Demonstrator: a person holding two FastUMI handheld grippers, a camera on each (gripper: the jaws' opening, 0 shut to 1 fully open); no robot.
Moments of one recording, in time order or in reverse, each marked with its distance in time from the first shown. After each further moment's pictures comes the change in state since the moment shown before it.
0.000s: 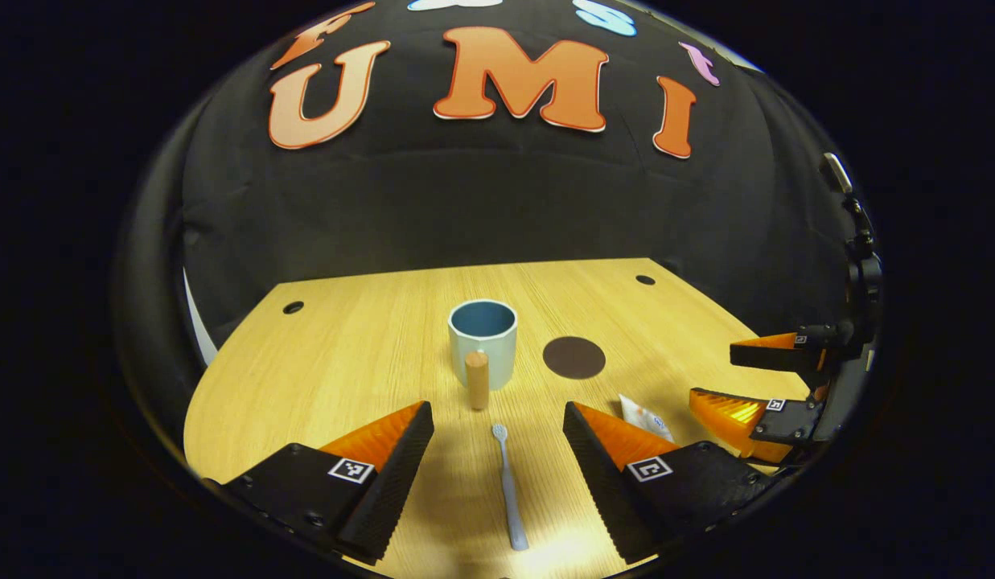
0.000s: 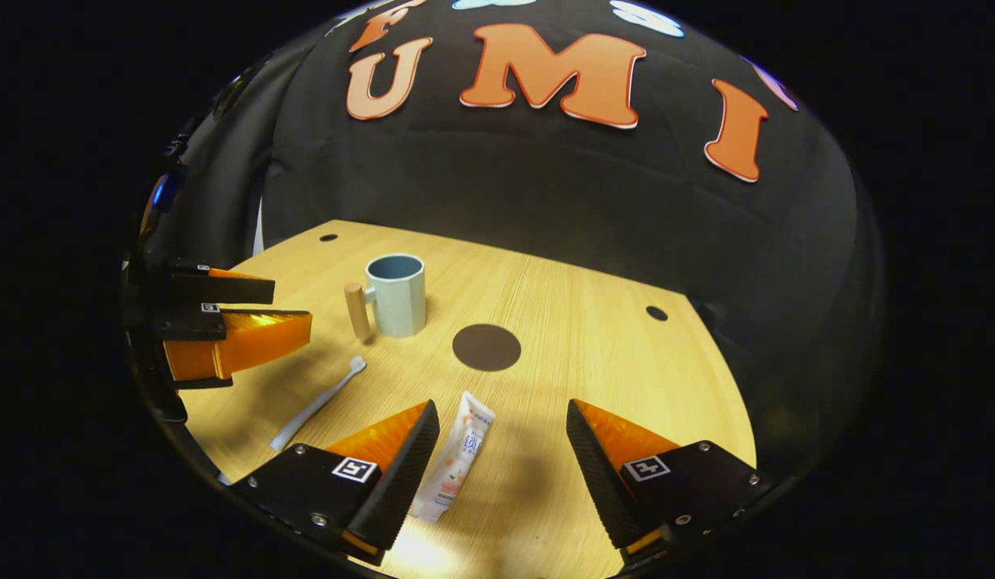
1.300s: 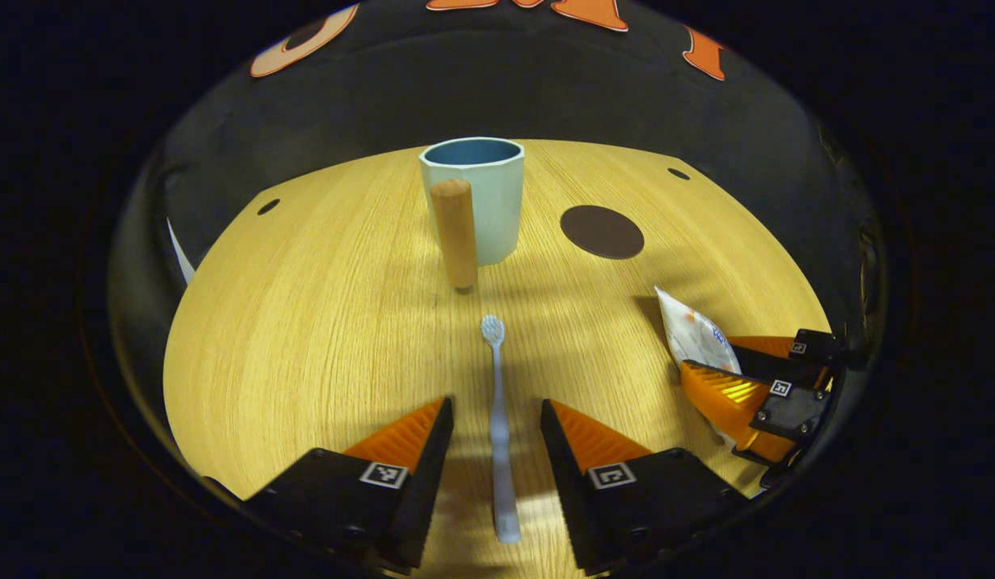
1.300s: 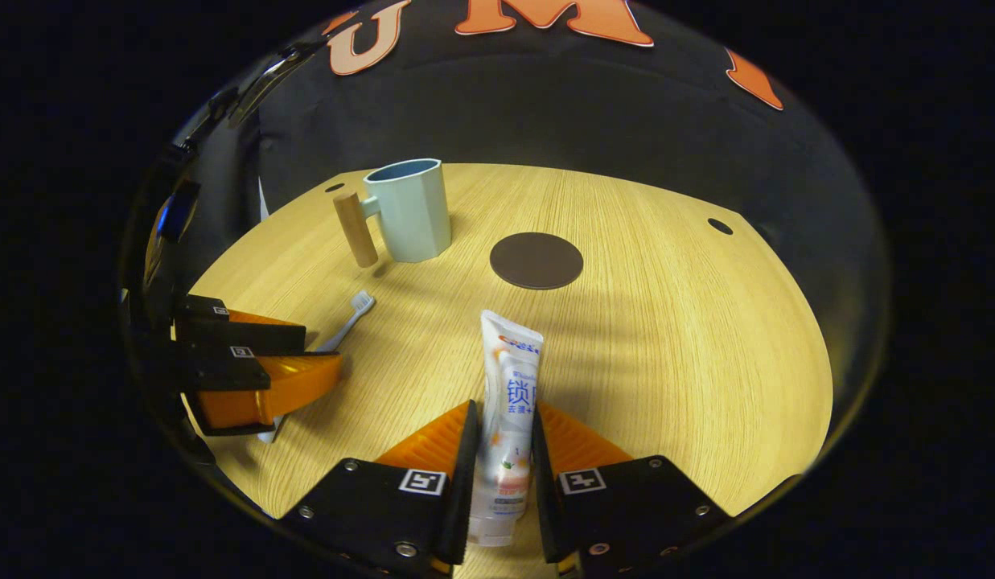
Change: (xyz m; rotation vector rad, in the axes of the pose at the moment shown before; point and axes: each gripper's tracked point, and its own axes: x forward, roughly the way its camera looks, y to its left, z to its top) left arm 0.045 -0.006 -0.070 -0.042 0.357 0.066; right arm 0.058 0.047 -0.072 0.082 0.187 0.113
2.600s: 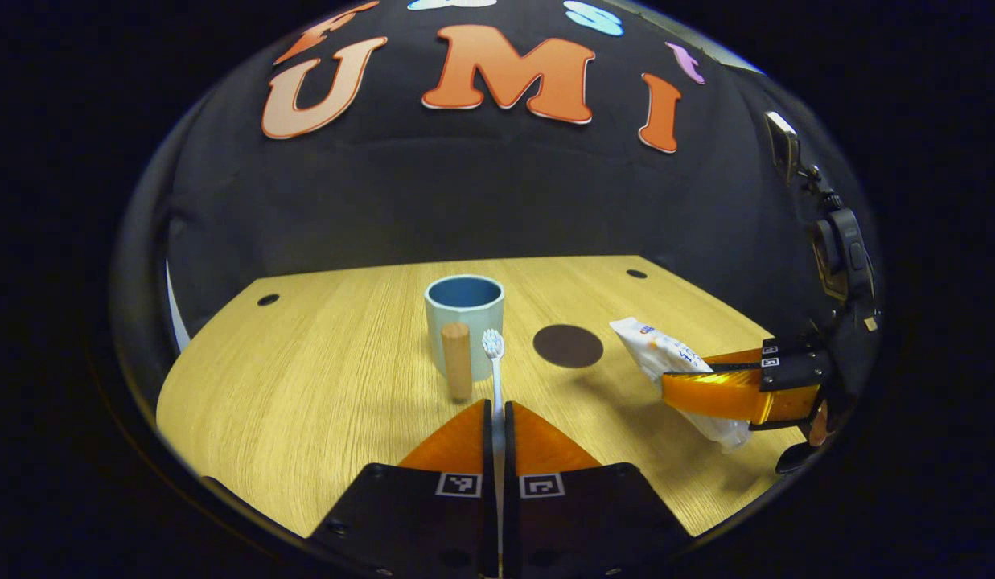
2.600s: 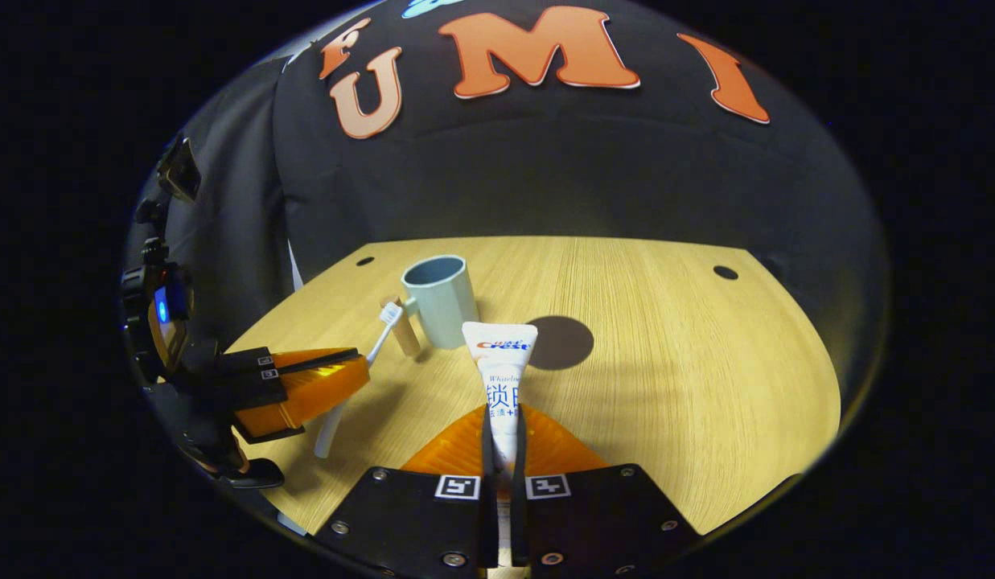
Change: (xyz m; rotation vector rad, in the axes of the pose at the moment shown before) left arm -0.041 -0.009 0.090 0.062 -0.536 -0.111; right arm -0.052 0.004 0.084 0.065 -0.260 0.112
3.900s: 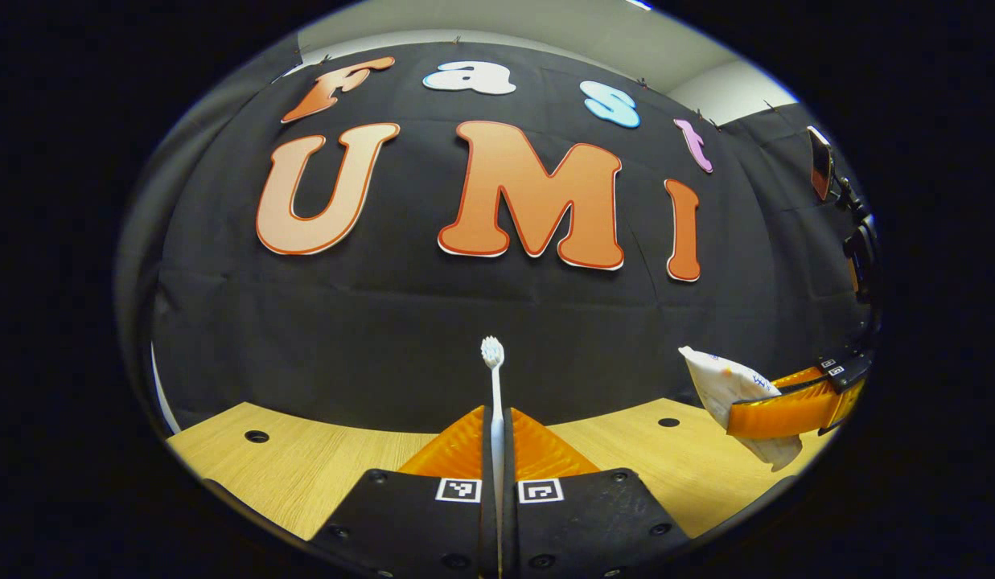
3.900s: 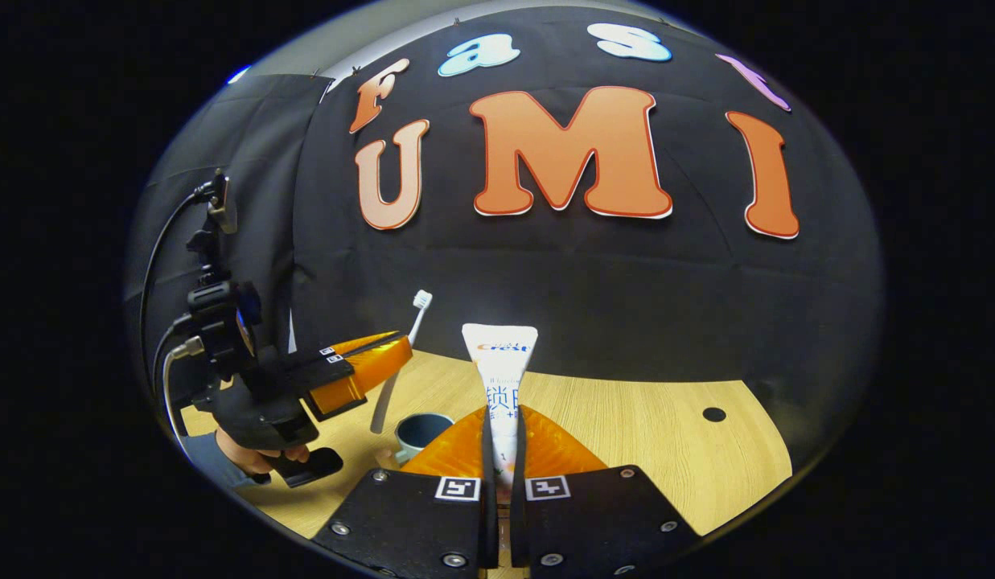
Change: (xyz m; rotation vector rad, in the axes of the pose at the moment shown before) left arm 0.087 0.052 0.200 0.010 -0.485 0.017; right arm 0.017 -0.005 0.167 -0.113 -0.365 -0.007
